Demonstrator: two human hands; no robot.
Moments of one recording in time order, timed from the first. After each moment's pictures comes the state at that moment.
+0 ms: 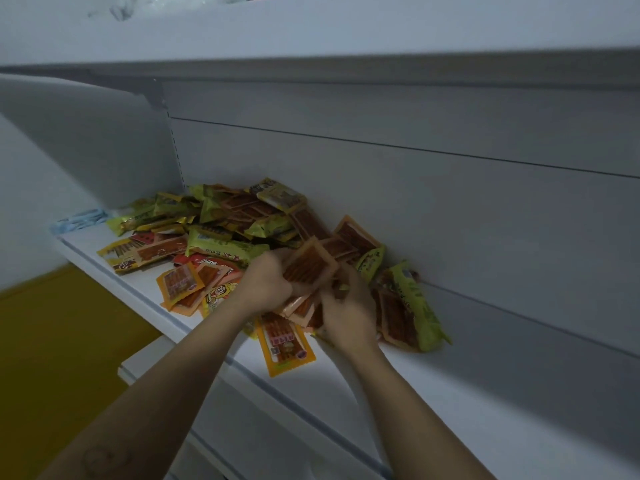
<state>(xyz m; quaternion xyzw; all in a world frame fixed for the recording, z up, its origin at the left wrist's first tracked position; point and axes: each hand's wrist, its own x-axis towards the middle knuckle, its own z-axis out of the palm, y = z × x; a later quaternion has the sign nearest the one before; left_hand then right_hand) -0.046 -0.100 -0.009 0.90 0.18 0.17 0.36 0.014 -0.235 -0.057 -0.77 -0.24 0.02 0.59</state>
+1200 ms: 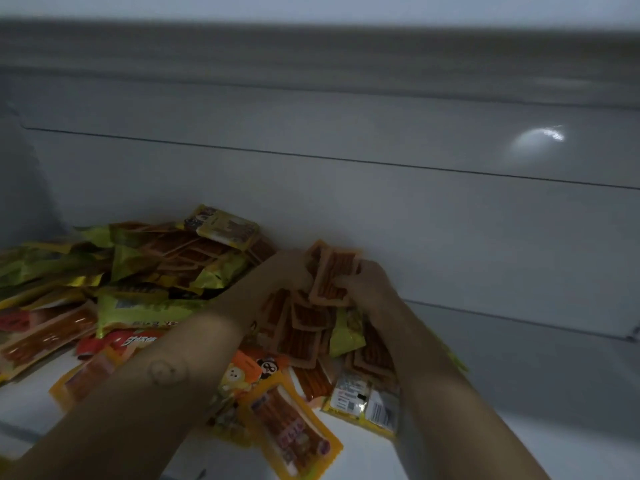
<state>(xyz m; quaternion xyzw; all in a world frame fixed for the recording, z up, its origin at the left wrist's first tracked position) 0.129 -0.028 -0.008 0.97 0.02 0.01 0.24 0.128 -0.202 -0.020 -0.82 -0.07 0.04 0.56</state>
